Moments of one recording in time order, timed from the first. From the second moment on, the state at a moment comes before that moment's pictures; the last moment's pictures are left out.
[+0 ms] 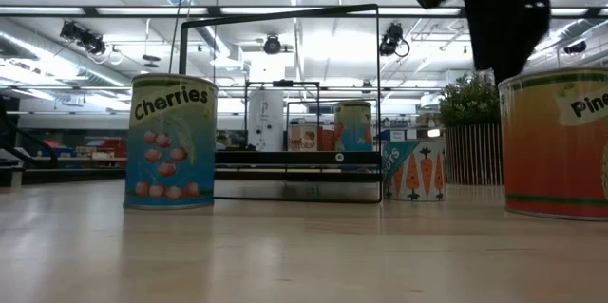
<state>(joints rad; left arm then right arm) -0.79 1.24 1.37 -0.60 -0.47 -1.04 0.42 1.70 1.35 -1.11 0.13 1.14</state>
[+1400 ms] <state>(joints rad) -0.62 1.24 1.37 -0.60 -0.64 -0.90 0.28 1.45 1.24 -1.20 0.06 0.79</state>
